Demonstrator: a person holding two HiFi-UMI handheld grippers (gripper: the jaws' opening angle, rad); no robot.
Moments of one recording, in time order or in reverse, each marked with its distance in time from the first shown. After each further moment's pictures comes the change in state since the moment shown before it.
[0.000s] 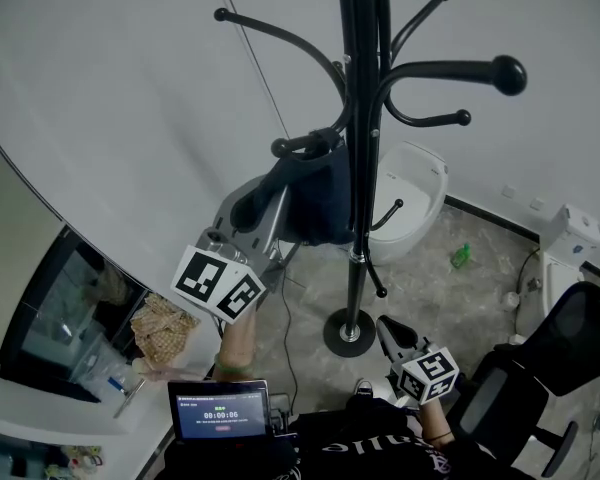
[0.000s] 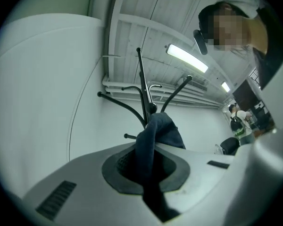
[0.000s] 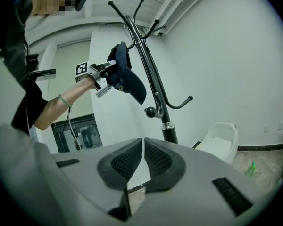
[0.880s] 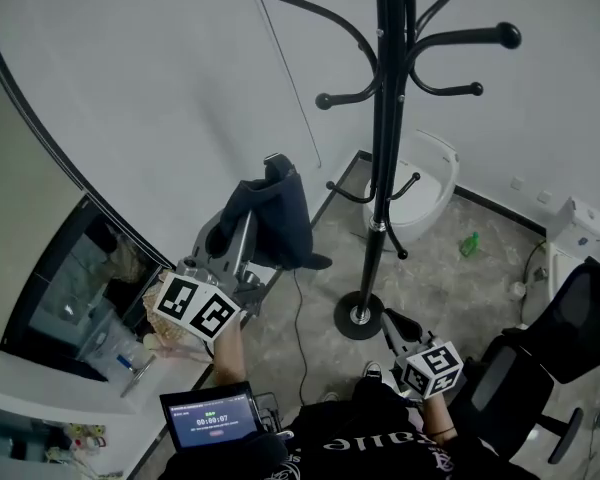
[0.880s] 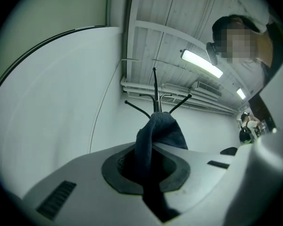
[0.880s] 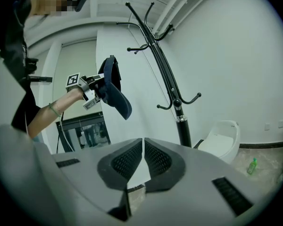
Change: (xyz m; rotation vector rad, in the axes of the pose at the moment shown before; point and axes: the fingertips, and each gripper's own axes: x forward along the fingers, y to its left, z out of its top) left arm -0.146 0.012 0.003 -0.123 0.048 0.155; right arm -0.028 0.070 -0.023 0.023 0.002 0.025
